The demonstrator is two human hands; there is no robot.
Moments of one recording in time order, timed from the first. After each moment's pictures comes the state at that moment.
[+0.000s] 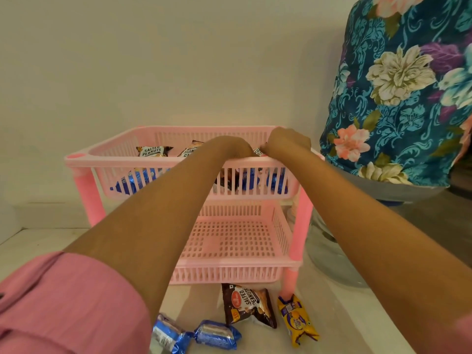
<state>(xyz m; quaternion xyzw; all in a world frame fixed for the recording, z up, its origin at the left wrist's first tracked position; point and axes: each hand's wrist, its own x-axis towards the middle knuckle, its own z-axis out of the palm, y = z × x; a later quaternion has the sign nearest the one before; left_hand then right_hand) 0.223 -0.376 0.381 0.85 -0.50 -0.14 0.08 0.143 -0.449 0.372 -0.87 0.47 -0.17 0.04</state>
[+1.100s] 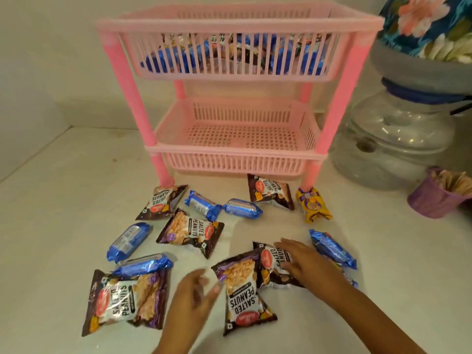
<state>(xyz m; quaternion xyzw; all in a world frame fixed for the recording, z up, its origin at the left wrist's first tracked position) 0.071 -0.047 0.025 0.85 -0.22 -0.22 0.42 -0.052 -0.278 0.049 -0.93 0.23 0.04 0.27</state>
